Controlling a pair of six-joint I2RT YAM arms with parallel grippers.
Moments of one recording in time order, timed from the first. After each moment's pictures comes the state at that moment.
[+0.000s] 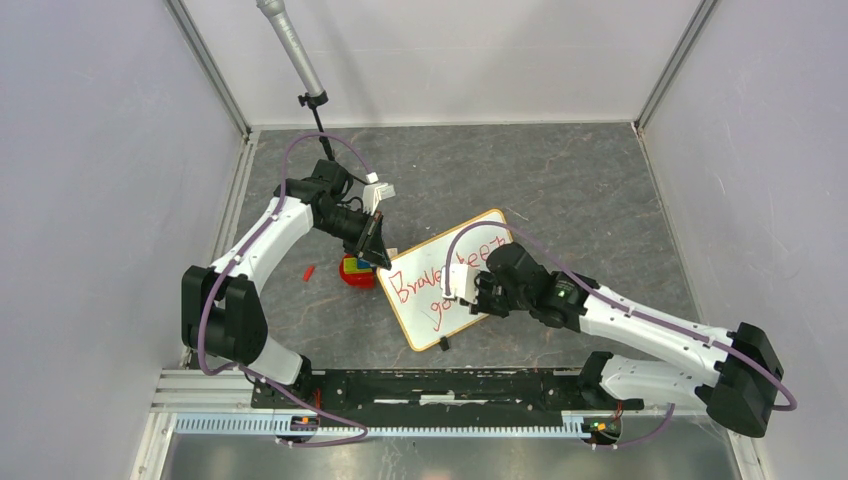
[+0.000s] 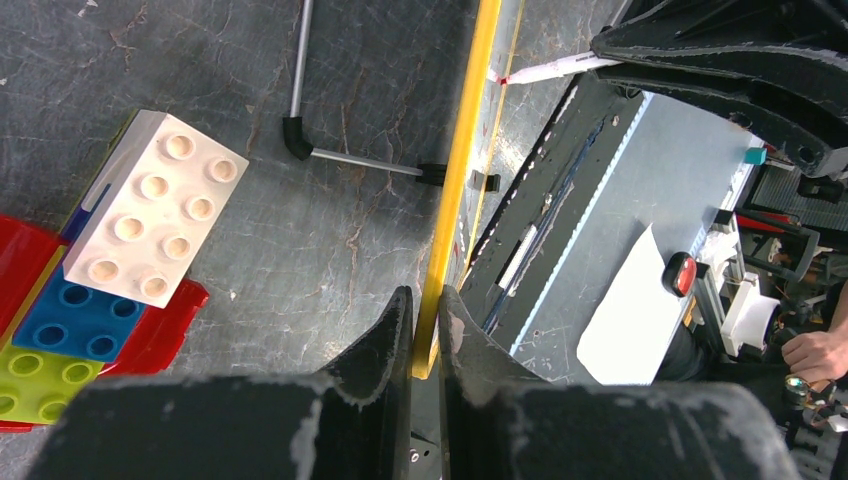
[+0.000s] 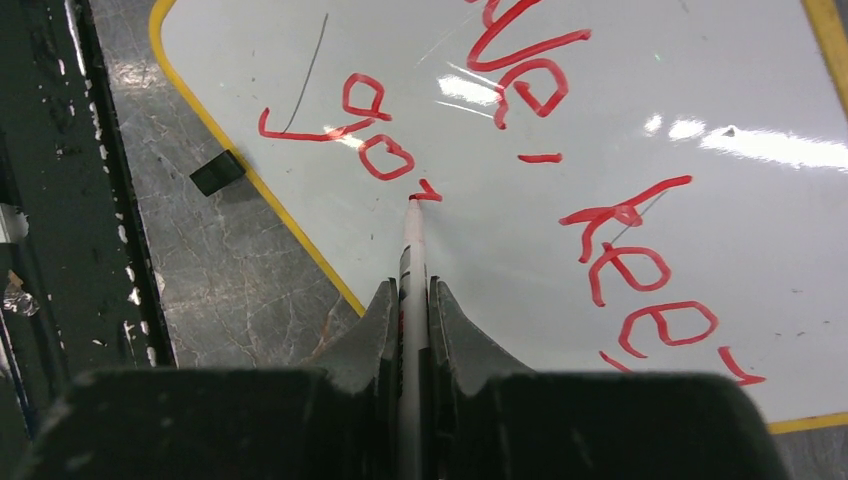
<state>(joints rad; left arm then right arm) -0.28 1.52 1.21 -1.00 0.82 0.26 0.95 1.08 0.74 -0.41 -0.13 -0.53</state>
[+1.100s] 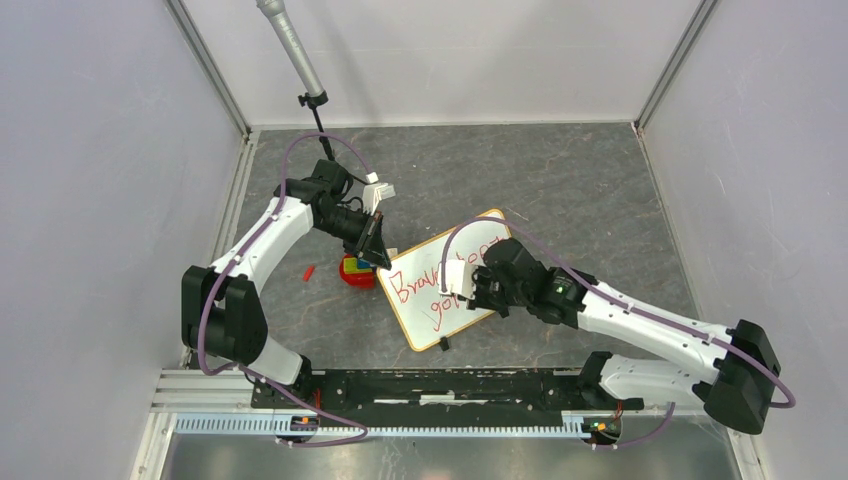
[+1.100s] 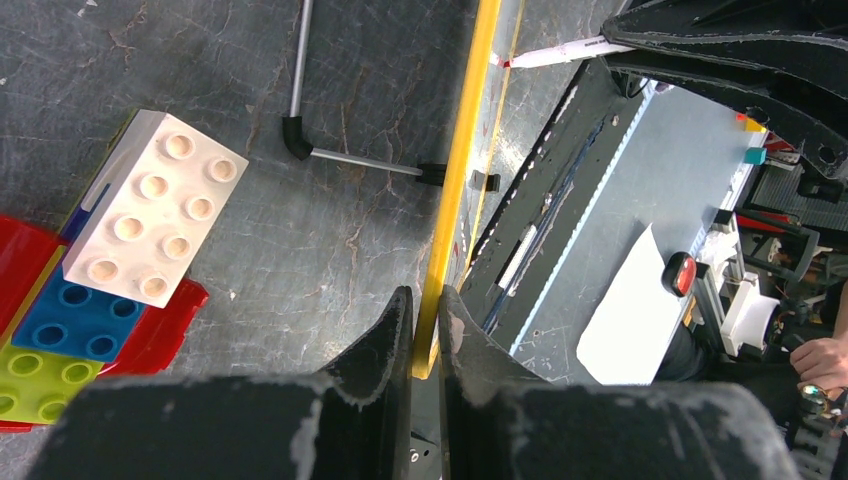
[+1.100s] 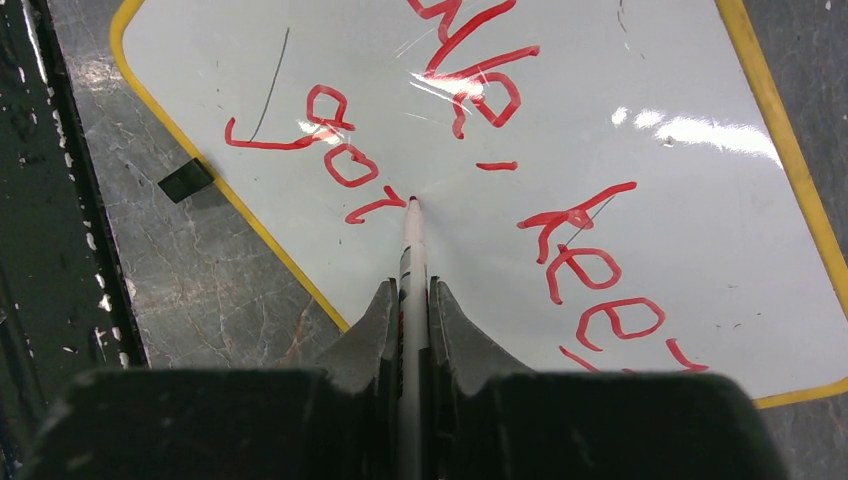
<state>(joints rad) -0.28 1.52 1.21 -1.00 0.82 0.26 0.96 1.10 0.79 -0.44 -0.10 -0.55</state>
